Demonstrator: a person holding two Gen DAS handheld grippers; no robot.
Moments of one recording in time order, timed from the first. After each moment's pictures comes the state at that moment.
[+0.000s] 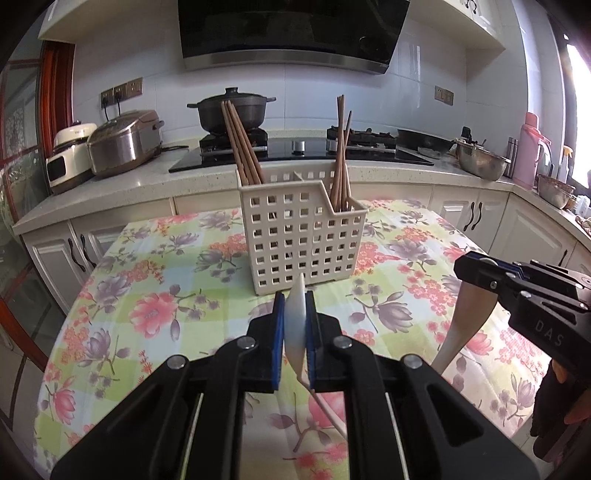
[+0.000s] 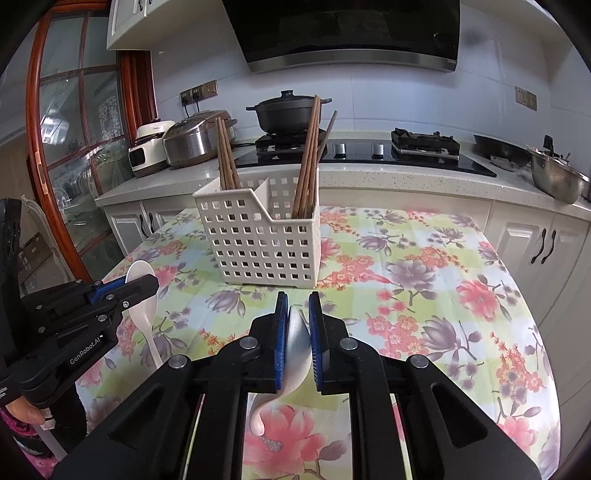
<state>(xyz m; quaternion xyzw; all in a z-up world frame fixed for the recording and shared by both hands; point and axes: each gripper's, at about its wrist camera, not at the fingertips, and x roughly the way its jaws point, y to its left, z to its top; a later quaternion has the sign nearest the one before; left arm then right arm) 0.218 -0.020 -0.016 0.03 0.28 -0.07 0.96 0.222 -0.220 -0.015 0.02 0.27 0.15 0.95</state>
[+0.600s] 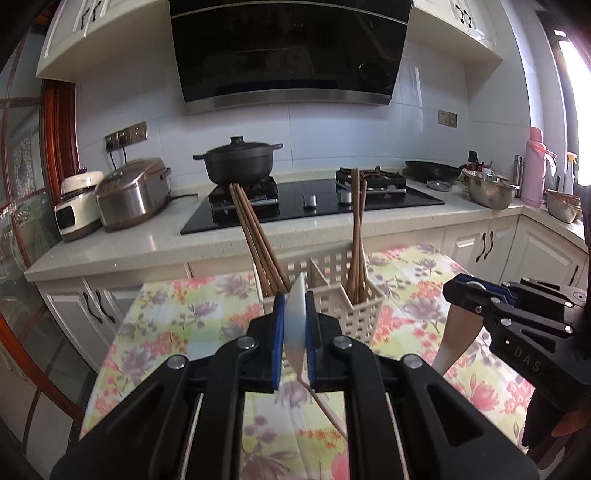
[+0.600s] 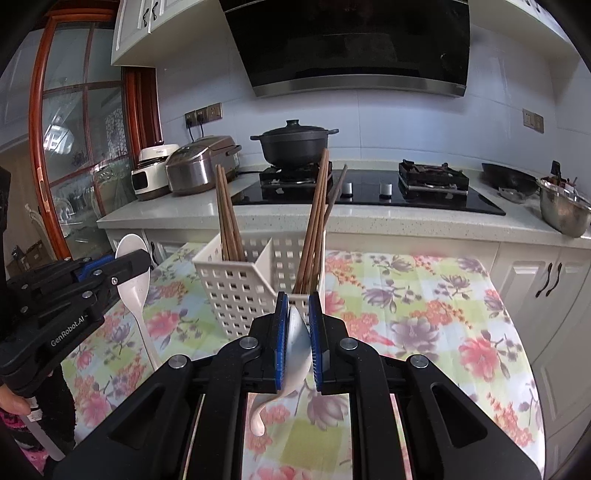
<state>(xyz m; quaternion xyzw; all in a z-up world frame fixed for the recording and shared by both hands) 0.258 -0.022 0.062 0.05 0.21 -0.05 0.97 0.269 -0.211 0.034 0.01 0.23 0.16 0.96</state>
